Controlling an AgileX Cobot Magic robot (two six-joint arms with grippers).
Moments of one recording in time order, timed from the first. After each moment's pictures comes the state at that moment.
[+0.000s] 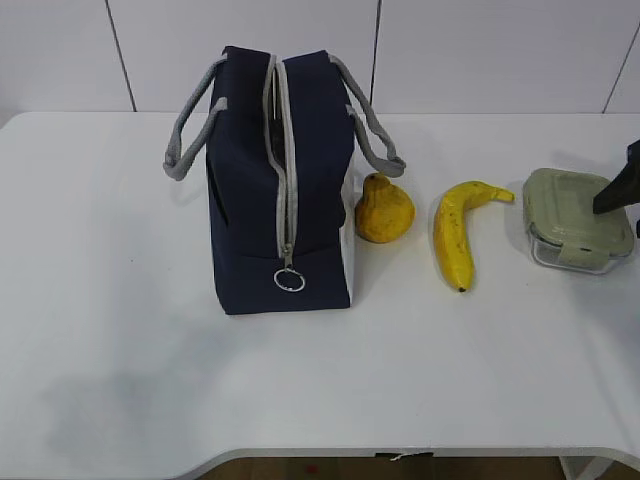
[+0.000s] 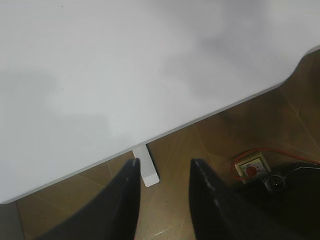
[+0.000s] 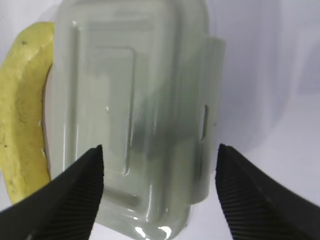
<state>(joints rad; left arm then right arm) -0.25 0.36 -0.52 -0.02 1.10 0.14 -0.42 1.94 -1.35 0.69 0.88 -0.53</state>
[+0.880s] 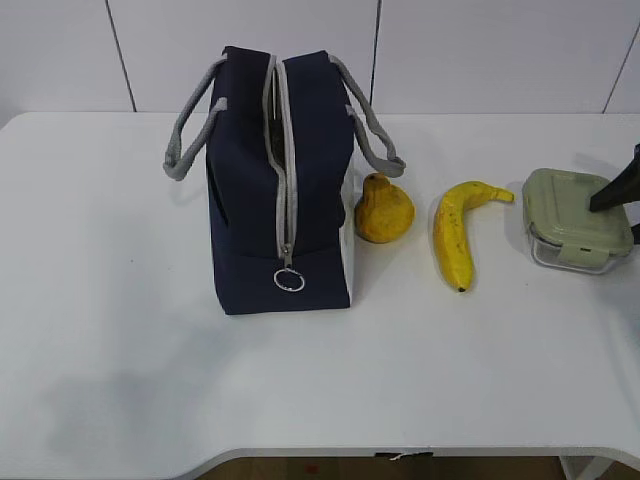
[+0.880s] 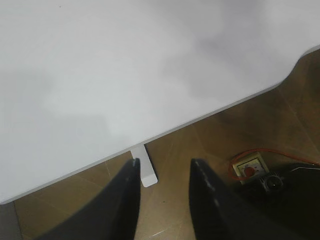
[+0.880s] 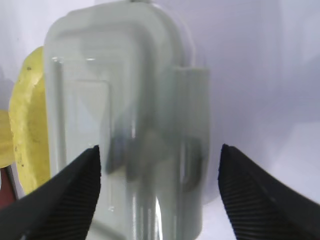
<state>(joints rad) -0.25 0.36 -0.52 -0.02 1.10 0.14 -0.49 2.08 -1.46 0.81 1.00 -0.56</state>
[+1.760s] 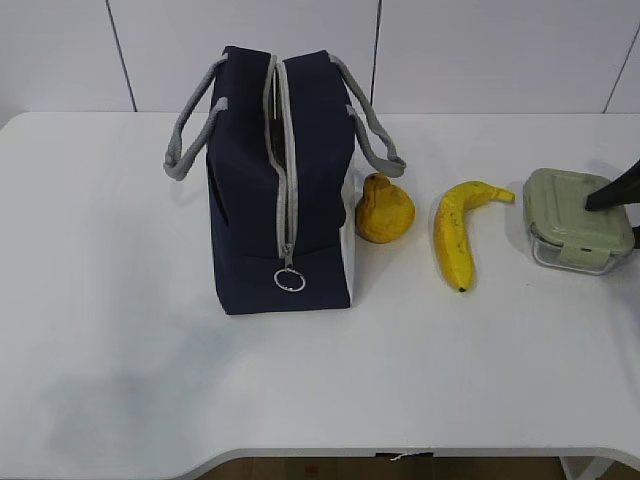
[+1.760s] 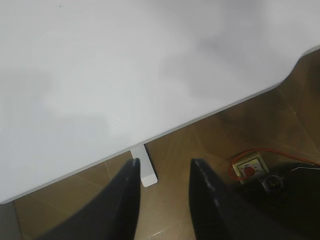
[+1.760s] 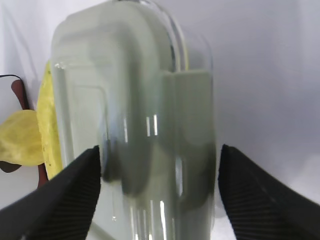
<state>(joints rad) -0.25 0.36 -0.52 -0.02 1.10 0.14 -0.54 2.15 -1.47 0.97 1.08 -0.65</state>
